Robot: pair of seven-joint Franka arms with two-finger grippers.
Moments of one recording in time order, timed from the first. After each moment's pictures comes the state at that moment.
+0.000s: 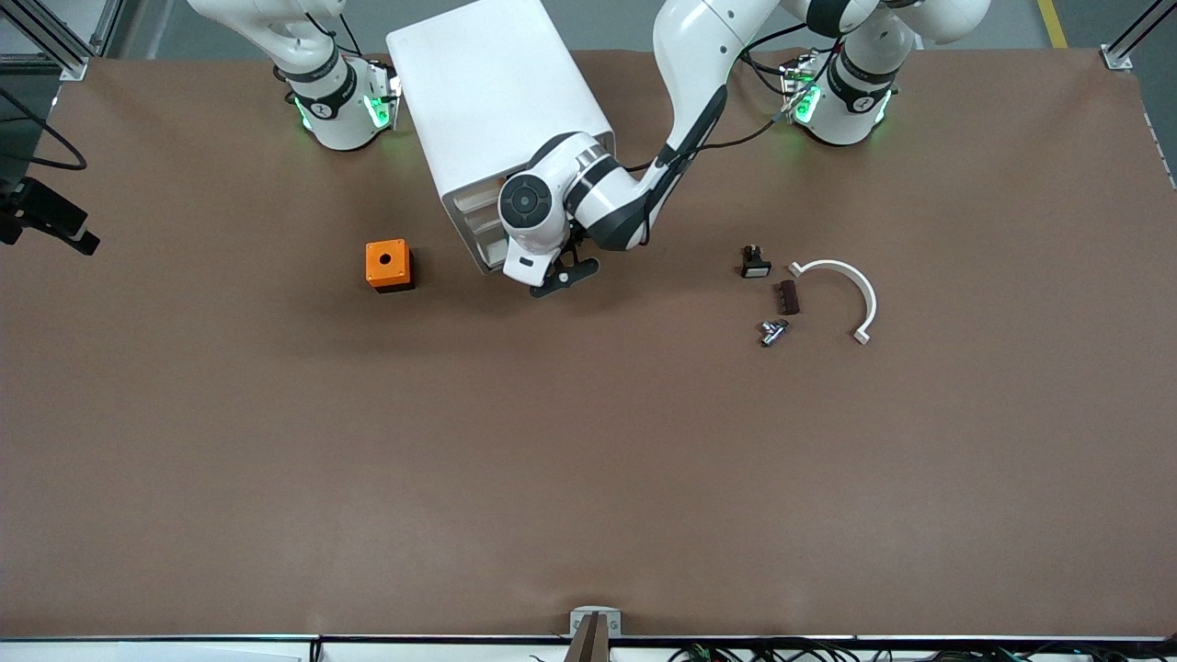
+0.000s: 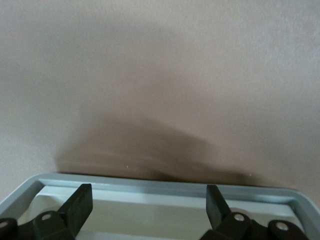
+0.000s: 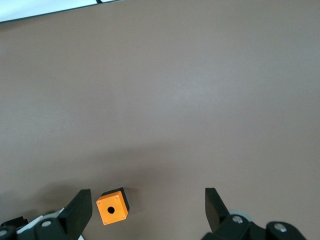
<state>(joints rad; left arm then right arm) -1.03 0.83 0.05 -1.36 -0.30 1.99 -1.24 0.00 -0.10 -0.10 -1.66 0.02 1.66 0.07</state>
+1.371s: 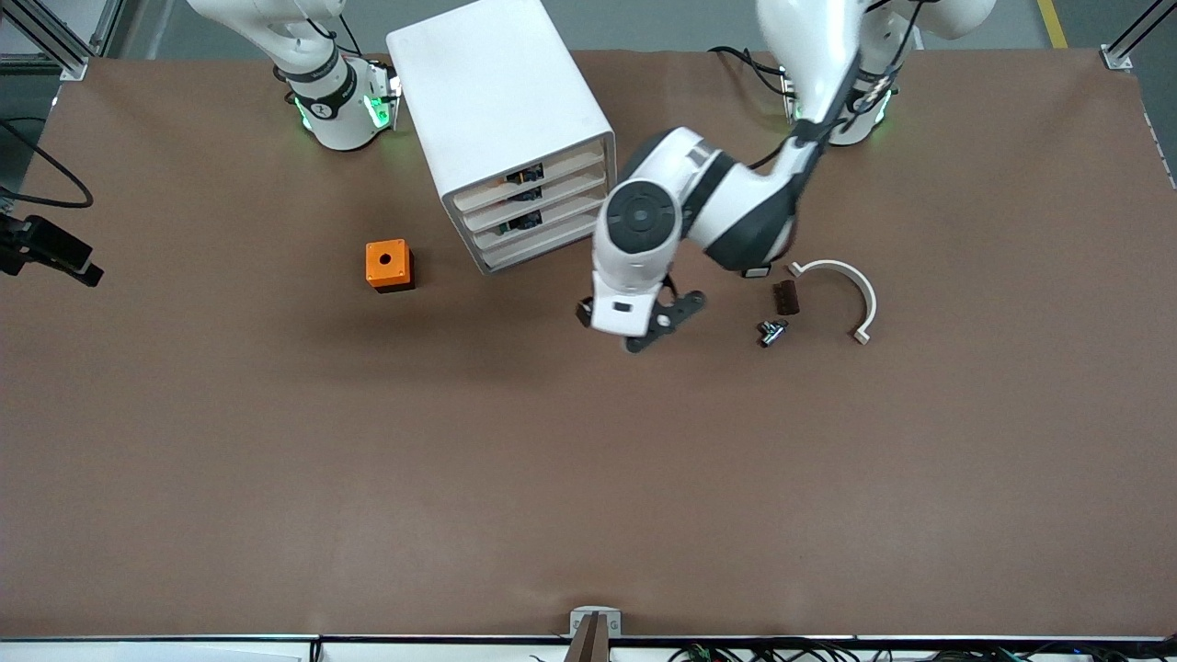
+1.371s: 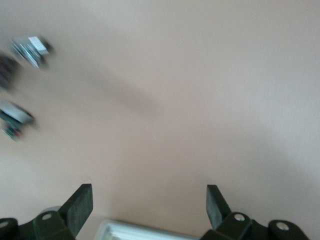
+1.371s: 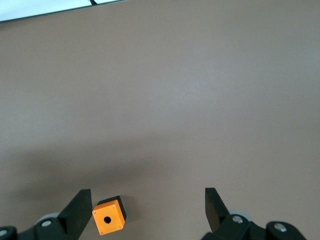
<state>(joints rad) -0.76 0.55 0.11 -1.34 -0.11 1.79 -1.21 0.00 0.01 -0.10 -1.57 0.01 1.64 0.07</state>
